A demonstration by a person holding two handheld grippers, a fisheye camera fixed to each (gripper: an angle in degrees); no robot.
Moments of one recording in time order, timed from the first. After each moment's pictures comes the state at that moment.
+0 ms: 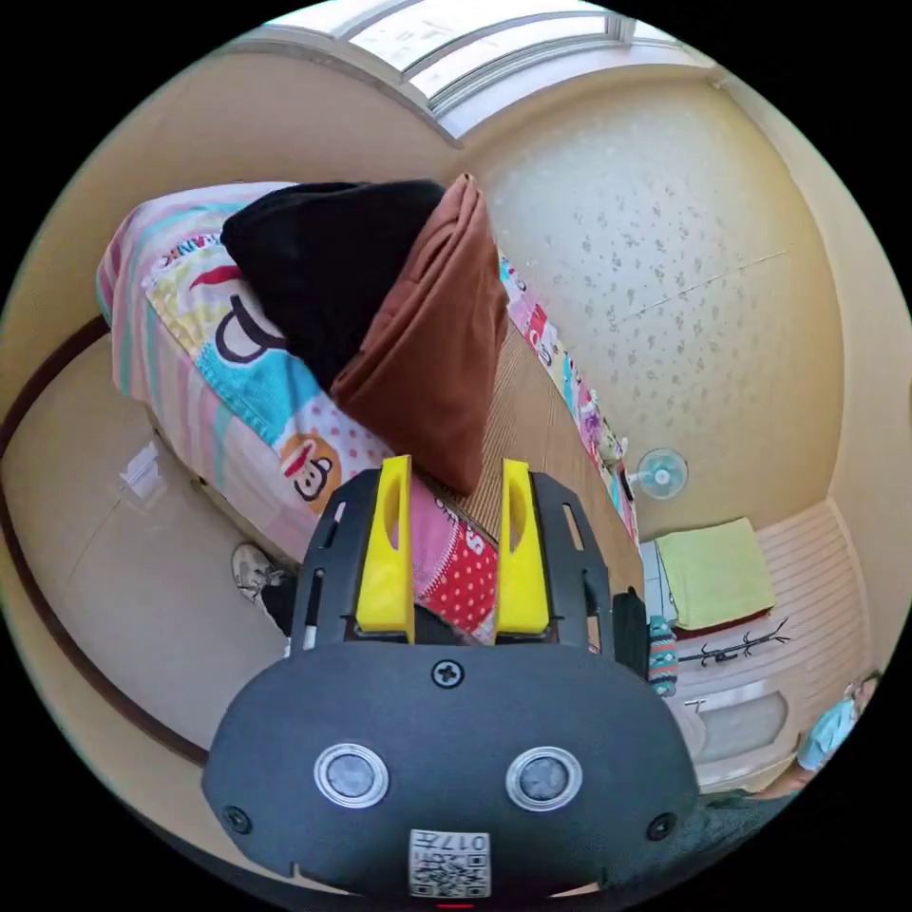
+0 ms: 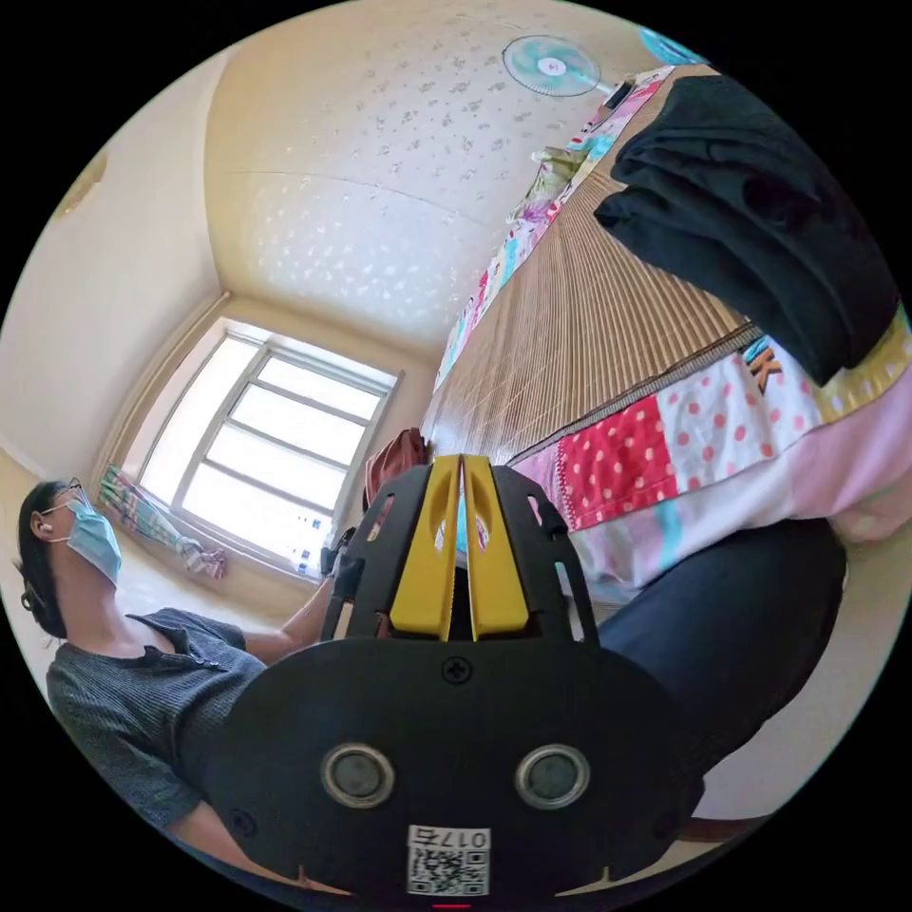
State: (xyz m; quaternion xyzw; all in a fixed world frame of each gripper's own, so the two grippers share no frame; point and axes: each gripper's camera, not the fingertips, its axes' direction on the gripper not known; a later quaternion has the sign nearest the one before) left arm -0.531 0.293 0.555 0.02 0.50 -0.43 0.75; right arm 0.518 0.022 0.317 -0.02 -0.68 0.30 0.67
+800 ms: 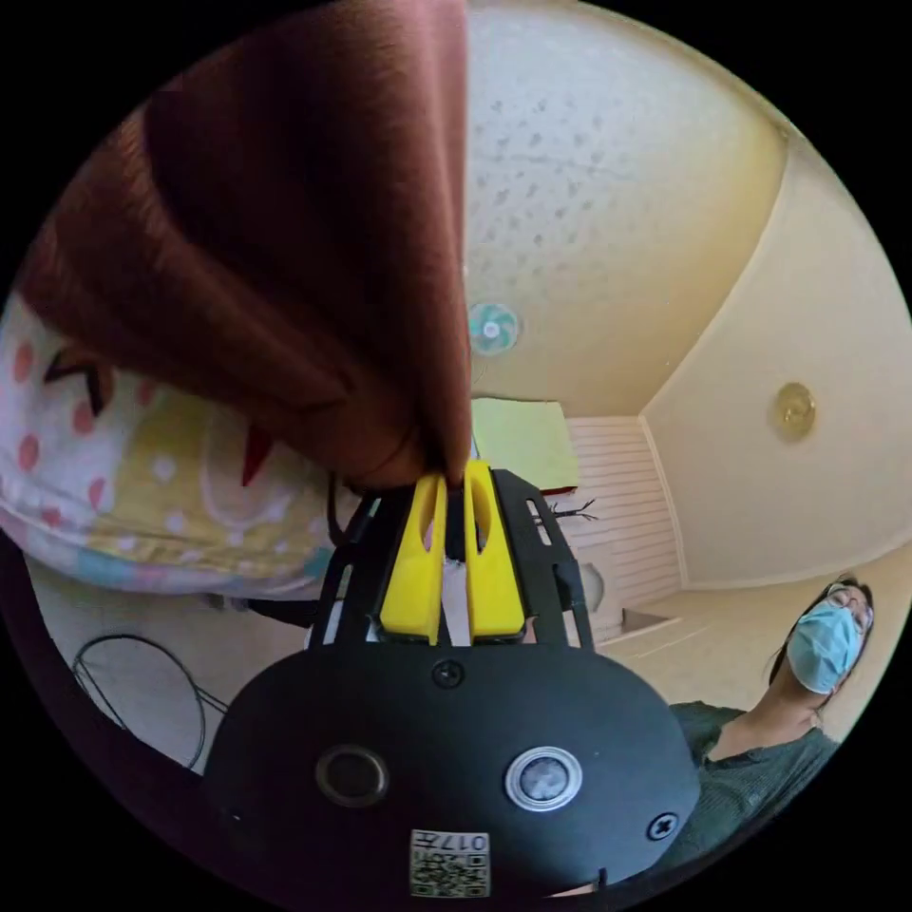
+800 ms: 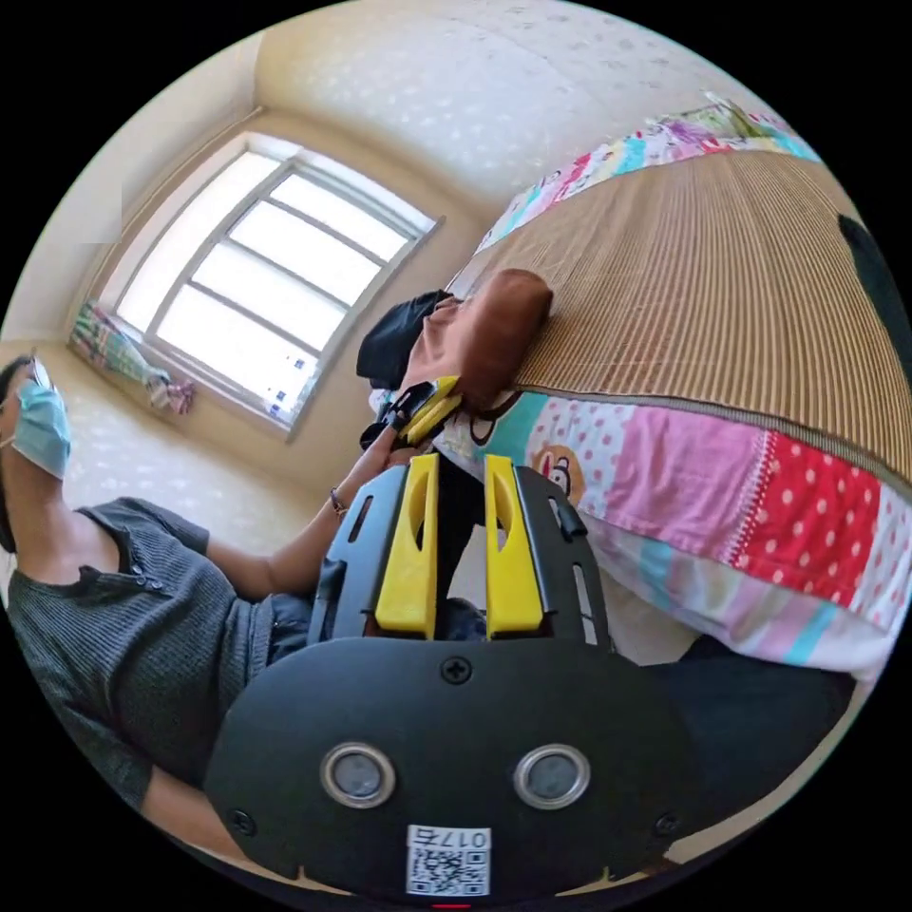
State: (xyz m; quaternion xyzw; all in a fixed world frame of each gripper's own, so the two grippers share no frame) left arm -0.193 0.257 0.360 -0.01 0.83 -0.26 0.50; right arm 0.266 0.113 0.378 -0.06 -0.66 0.00 0.75
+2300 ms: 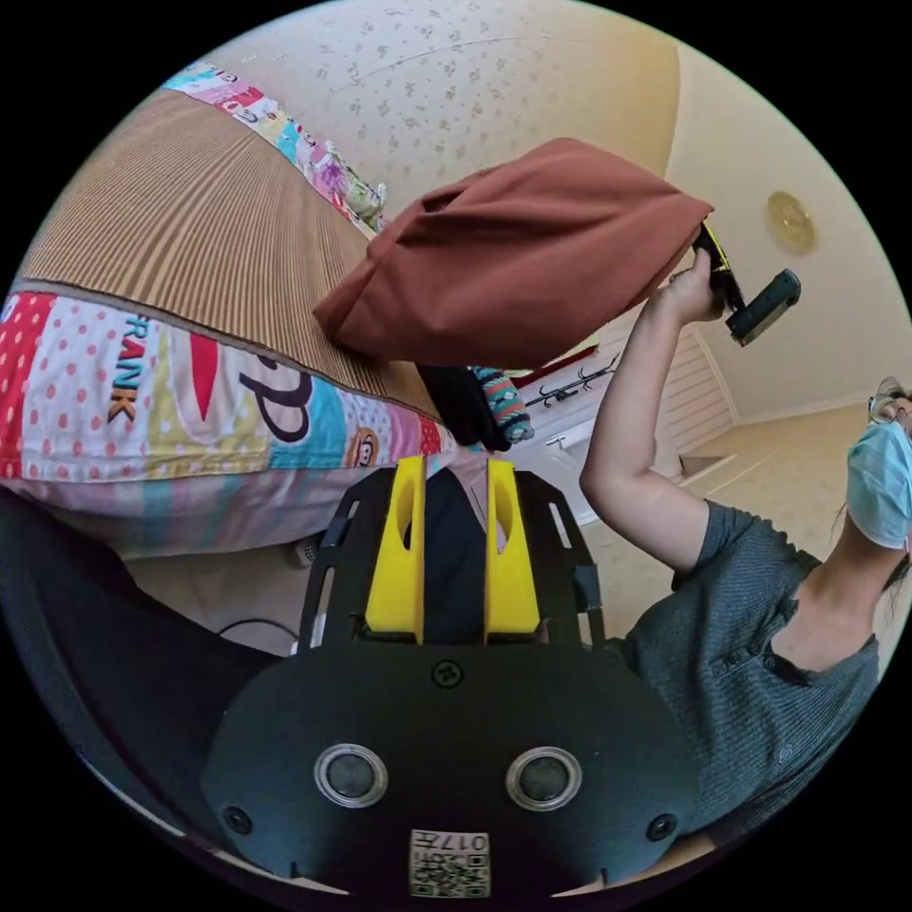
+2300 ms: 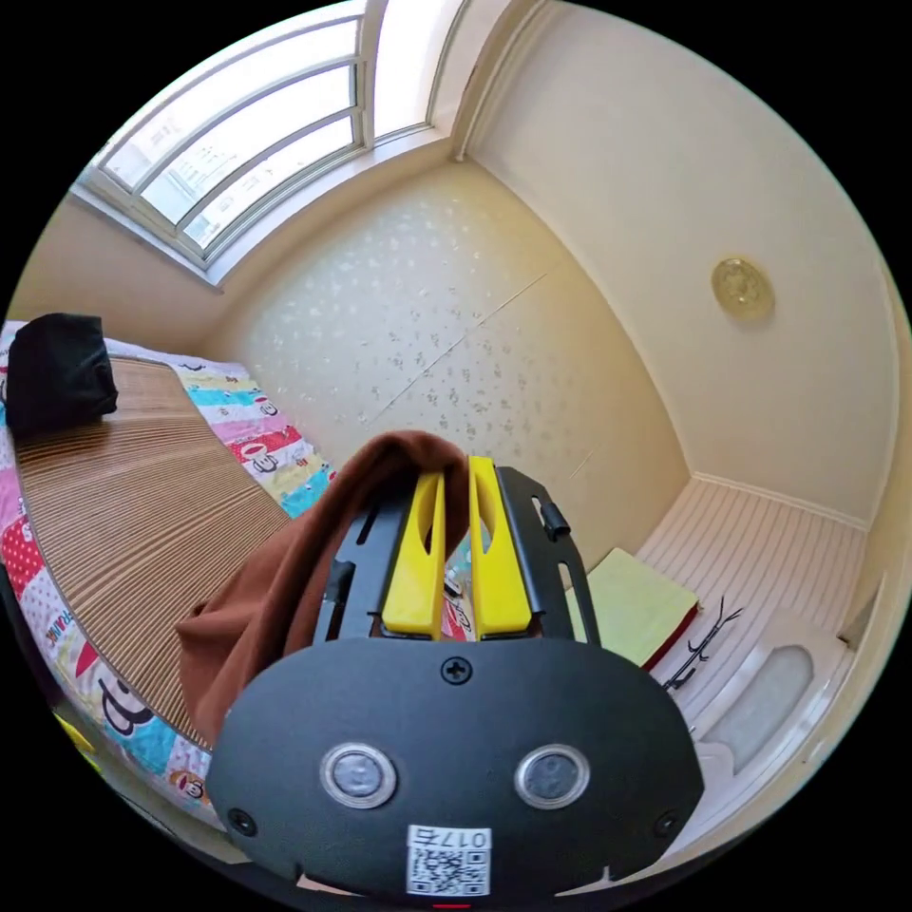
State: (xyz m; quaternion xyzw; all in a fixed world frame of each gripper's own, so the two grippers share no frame) left arm -0.154 0.299 0.128 0.05 0.81 -0.03 0.58; right arm -0.126 0.093 0.243 0.35 0.14 -0.06 0.92
